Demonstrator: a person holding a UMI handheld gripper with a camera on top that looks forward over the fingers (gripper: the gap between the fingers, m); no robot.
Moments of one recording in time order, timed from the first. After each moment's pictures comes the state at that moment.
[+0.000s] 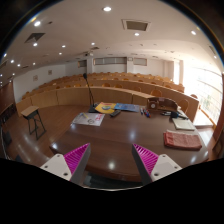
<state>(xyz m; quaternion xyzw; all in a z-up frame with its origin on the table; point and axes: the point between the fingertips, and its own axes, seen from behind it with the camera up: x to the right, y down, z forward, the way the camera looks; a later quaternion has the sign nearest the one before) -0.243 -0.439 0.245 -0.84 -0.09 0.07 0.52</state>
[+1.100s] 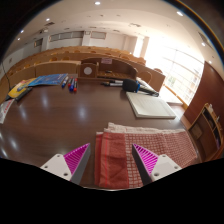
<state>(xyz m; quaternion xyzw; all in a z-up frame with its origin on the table) 0.112 -0.105 0.009 -0.90 0.06 -0.13 0.40</state>
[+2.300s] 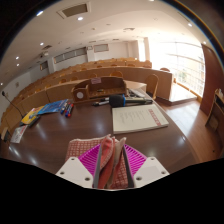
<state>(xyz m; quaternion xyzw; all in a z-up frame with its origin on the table) 0.223 -0.109 0.082 -0.88 0.08 0.02 0.47</state>
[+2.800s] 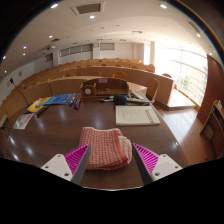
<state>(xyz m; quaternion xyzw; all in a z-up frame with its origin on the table) 0.200 -0.200 0.124 -0.89 0.04 -0.02 0.46</state>
